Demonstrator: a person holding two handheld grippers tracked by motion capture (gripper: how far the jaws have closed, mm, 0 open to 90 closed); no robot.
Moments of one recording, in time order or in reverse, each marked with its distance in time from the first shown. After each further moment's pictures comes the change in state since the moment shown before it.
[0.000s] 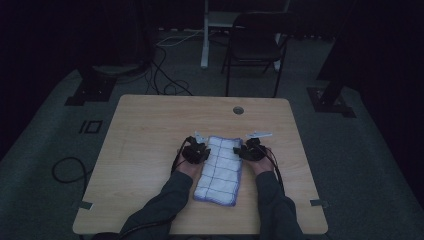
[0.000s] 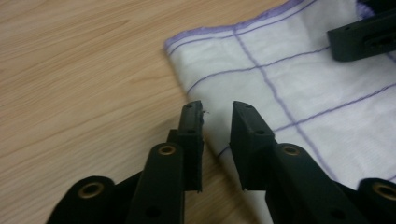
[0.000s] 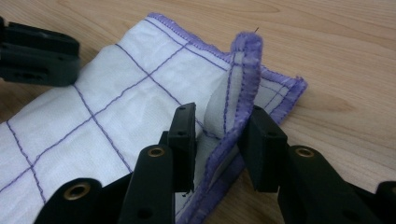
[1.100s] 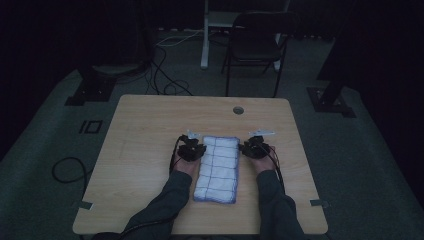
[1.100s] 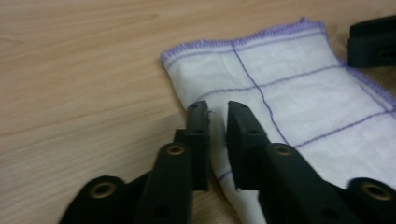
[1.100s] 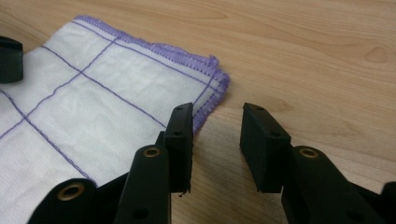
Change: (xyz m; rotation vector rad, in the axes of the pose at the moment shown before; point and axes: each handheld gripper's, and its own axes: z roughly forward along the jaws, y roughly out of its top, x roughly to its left) left arm 0.024 -0.005 -0.004 -0.040 -0.020 -0.173; right arm -0.010 0.003 -0.002 -0.015 -0.130 0.029
